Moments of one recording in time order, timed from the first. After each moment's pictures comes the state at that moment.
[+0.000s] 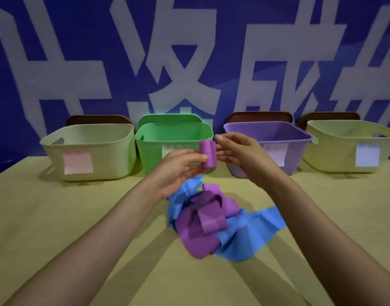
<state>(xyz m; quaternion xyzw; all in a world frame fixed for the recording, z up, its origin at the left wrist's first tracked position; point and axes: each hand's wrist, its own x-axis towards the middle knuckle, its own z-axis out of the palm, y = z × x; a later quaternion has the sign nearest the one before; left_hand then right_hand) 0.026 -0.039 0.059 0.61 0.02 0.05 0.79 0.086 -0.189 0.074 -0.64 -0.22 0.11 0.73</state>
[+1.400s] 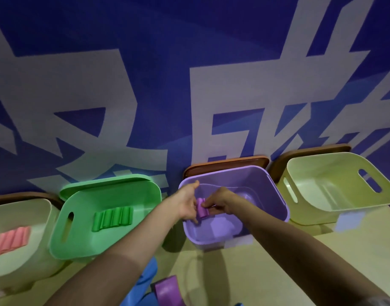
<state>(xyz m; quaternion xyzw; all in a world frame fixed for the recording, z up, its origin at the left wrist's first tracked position) 0.332 -0.103 0.092 0.47 0.39 -0.34 0.72 0.374 -0.207 0.049 -0.74 0.15 0.43 0.49</state>
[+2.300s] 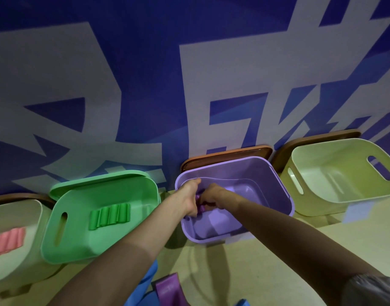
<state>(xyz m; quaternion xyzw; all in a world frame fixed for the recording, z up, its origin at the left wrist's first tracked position) 0.355 -0.109 0.054 0.50 0.48 -0.29 0.66 0.383 -0.185 0.020 -0.81 0.10 0.43 0.39</state>
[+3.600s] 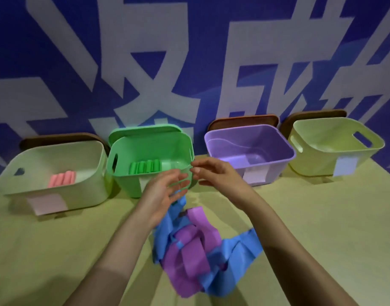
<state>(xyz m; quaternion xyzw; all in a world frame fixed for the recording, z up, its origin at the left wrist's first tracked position) 0.102 -0.034 0.111 0.50 0.24 -0.01 0.83 0.162 -0.179 0.113 -0.71 -0.17 0.21 0.65</state>
